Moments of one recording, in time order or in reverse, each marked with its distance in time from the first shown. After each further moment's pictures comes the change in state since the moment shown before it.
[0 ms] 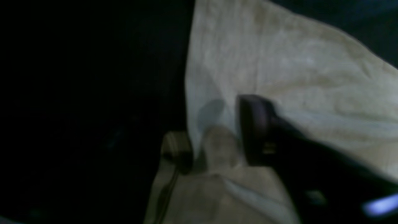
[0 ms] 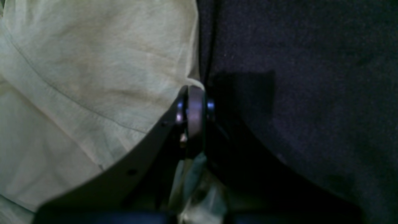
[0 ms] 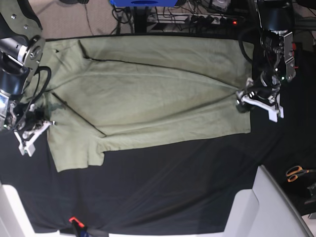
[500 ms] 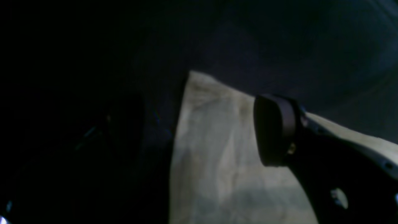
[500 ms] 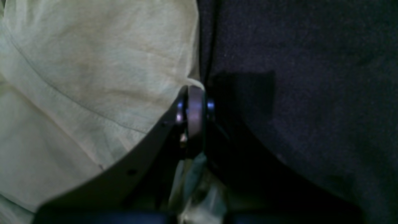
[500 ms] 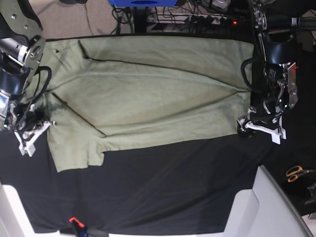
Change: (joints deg) left arm -15.2 -1.2 0.4 -16.7 0.0 -0.2 -1.0; right arm 0.0 -0.1 0.0 0.0 0.0 0.0 0.0
